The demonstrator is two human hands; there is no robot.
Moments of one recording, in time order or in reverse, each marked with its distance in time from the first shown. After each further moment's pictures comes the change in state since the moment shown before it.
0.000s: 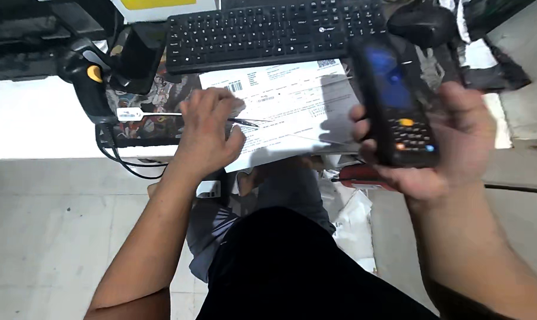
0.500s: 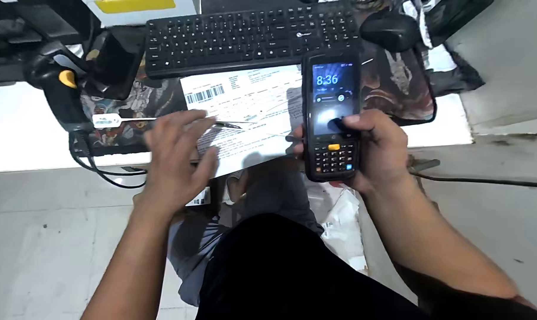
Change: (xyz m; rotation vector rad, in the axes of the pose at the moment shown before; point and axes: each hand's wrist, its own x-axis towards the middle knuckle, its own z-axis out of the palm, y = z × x) left_hand -0.045 0.003 -0.011 -0.054 0.119 0.086; right_hand 0.015 0.025 -0.003 -0.205 0.033 -0.061
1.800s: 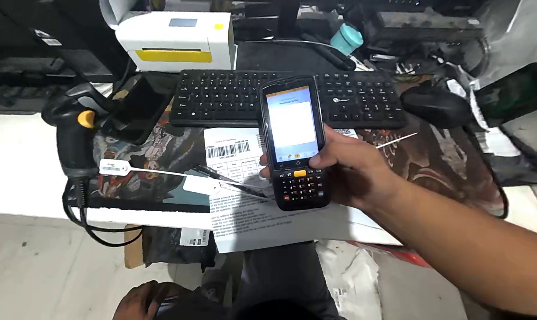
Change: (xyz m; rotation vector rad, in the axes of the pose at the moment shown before) left_hand -0.353 -0.133 0.083 0.138 -0.703 -0.904; right_hand 0.130 -0.005 0.015 -0.190 -0.312 0.238
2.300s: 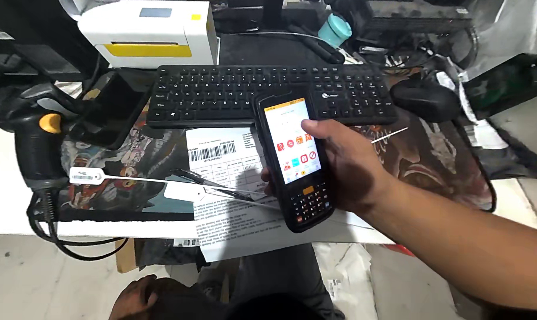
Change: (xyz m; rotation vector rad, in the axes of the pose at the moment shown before) left_hand 0.034 0.005 -0.005 0.069 -0.123 -0.020; right_hand -0.002 -0.002 0.000 0.092 0.139 0.064
